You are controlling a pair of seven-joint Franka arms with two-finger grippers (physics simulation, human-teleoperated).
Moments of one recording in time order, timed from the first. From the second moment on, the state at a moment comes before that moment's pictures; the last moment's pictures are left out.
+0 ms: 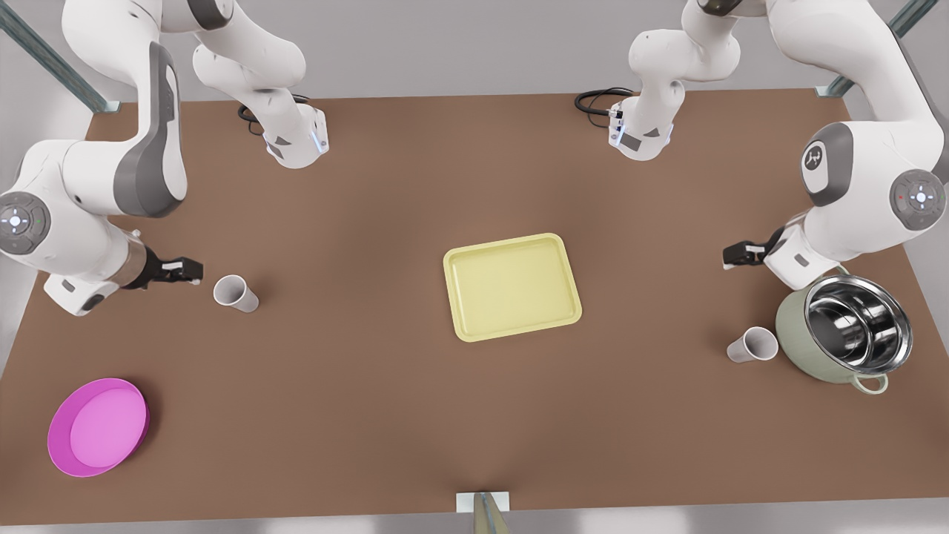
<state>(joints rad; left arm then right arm) -0.12 0.18 0.12 -1.51 -0.05 1.55 0.07 0.02 0.20 -0.02 -1.47 -0.08 1.54 -0.11</state>
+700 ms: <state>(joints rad) 0.04 0.67 0.13 -1.46 -0.06 1.93 0.09 -0.07 0.33 -0.02 -1.91 -0.08 2.01 -0.21</state>
